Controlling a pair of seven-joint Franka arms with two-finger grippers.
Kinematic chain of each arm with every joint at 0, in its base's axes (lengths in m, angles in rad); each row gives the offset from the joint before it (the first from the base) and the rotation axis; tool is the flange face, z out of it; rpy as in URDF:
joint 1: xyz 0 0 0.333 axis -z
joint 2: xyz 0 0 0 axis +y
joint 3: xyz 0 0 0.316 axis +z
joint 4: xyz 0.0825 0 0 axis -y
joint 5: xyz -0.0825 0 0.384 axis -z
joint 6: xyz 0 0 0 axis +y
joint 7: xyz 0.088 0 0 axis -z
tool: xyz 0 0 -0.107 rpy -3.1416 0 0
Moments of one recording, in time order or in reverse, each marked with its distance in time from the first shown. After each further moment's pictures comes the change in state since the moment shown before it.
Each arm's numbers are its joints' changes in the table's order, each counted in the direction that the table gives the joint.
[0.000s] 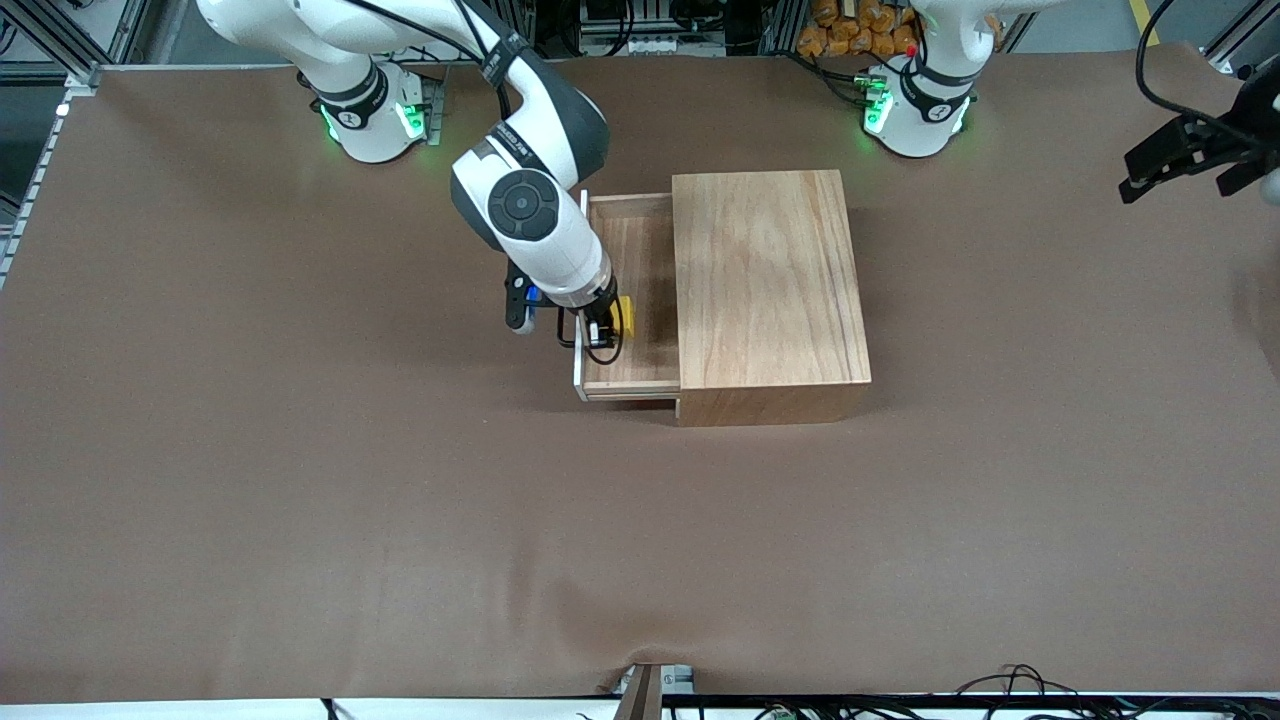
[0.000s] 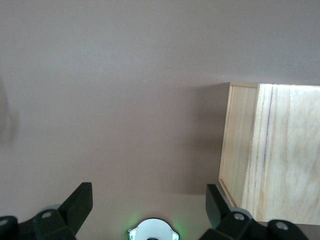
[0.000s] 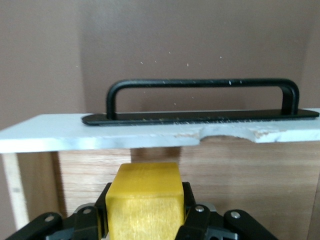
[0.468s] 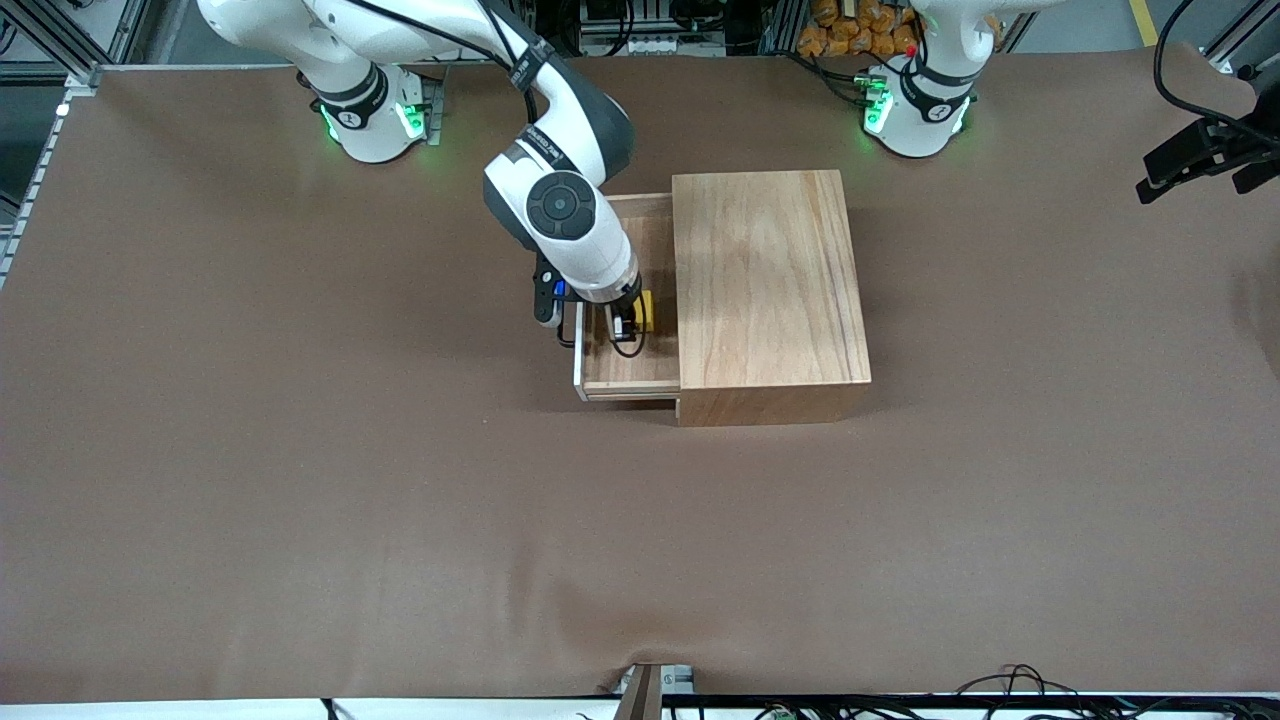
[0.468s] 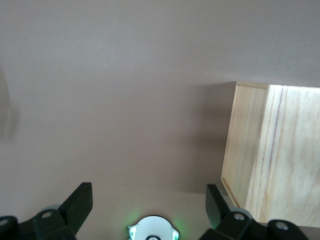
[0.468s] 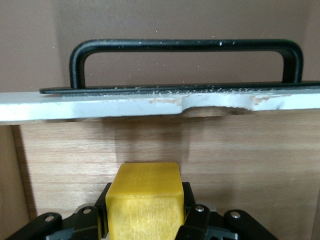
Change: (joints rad) left arm -0.007 0.019 0.015 -0.003 0.000 0.004 0.001; right arm -0.040 0.054 -0.001 0.035 0.000 -0.016 0.047
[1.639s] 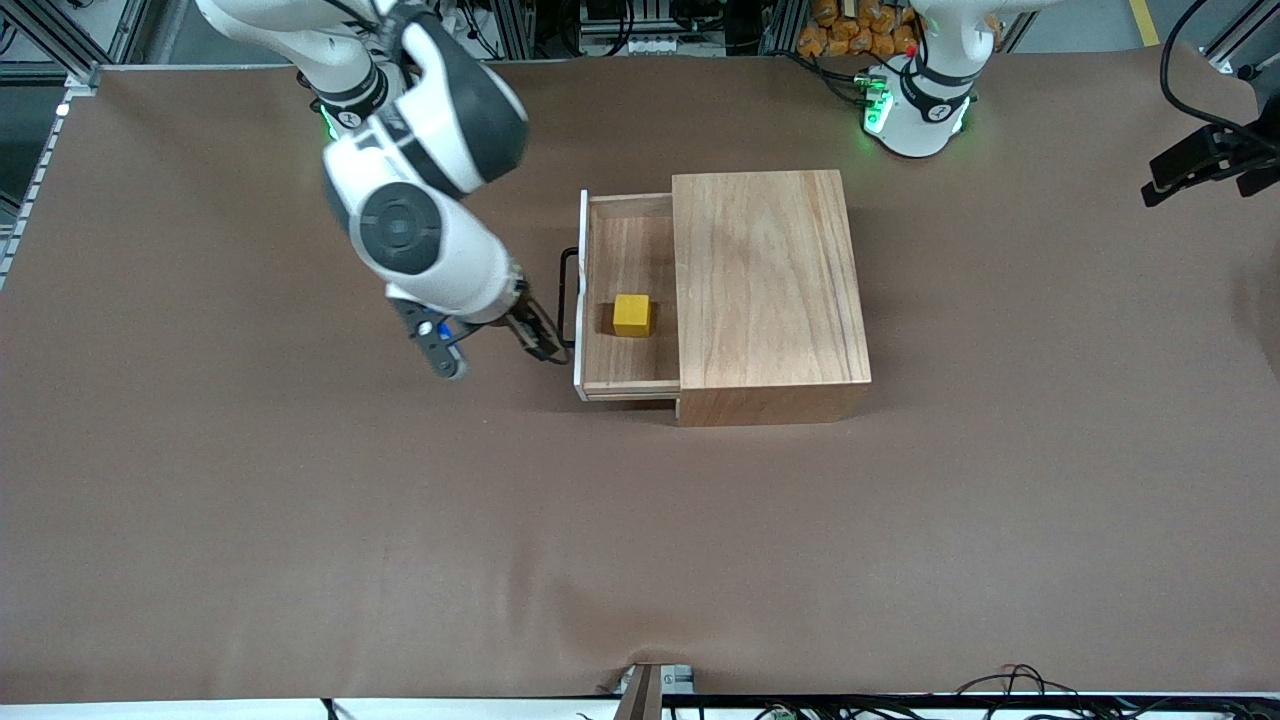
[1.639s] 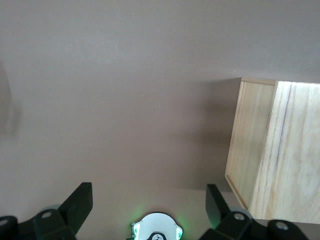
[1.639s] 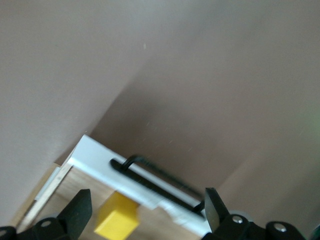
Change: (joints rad) left arm -0.033 0.005 0.003 0.001 0.000 0.013 0.039; right arm 0.249 -0.124 -0.027 0.208 0.003 0.541 -0.957
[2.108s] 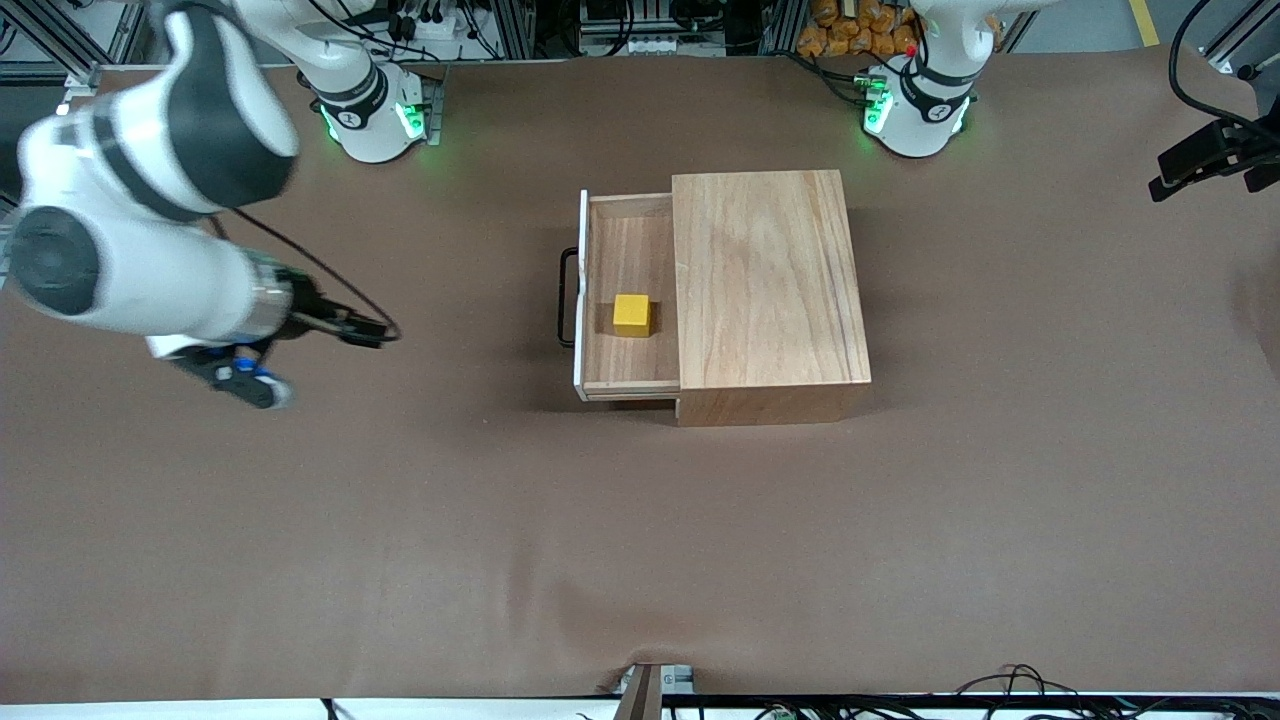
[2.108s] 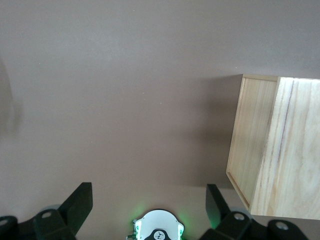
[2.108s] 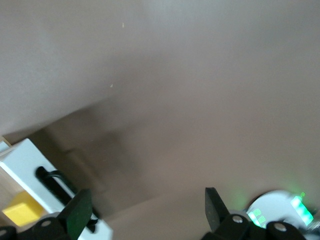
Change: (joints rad) left arm -0.003 -0.001 -0.008 0.001 0.000 0.012 0.003; right arm 0.322 -0.105 -0.012 0.001 0.014 0.190 -0.775
